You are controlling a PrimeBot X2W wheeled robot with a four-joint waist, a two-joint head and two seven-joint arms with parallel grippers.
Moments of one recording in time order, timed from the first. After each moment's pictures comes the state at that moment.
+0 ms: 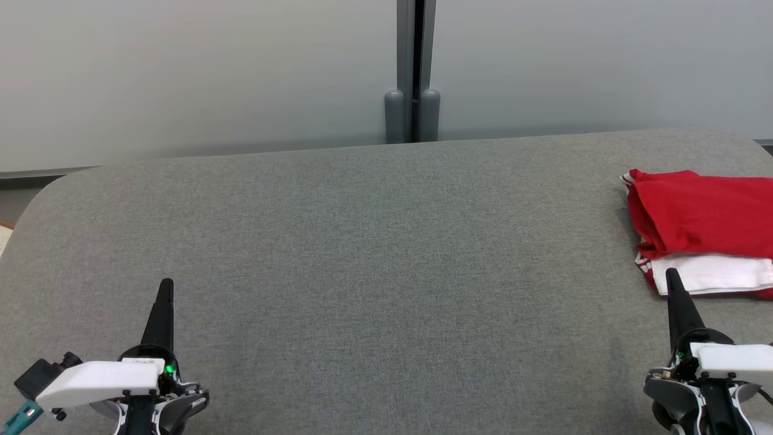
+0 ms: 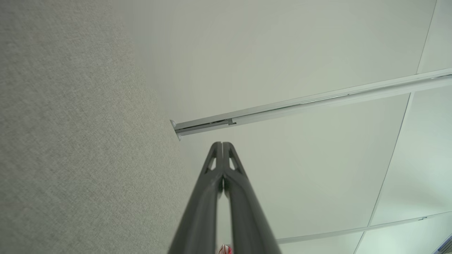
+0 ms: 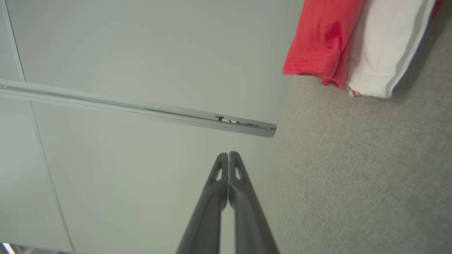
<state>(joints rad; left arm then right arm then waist) -0.10 0.05 0.09 0.25 -1.45 -0.12 0.07 -0.12 -0.06 -0.06 0.25 1.44 0.13 0.04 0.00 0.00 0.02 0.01</state>
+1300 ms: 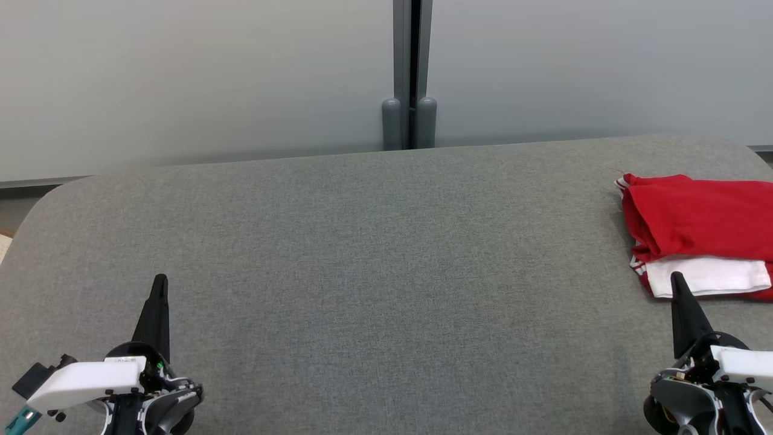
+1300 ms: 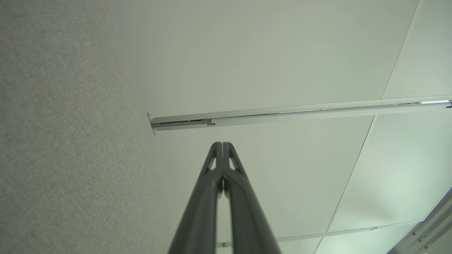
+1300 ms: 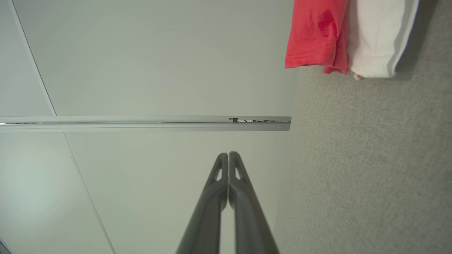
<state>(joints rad) -0.10 0.05 0.11 0.25 -1.61 -0.13 0.11 -0.11 -0.06 -0.10 0.25 1.63 0.13 0.10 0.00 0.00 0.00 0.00</state>
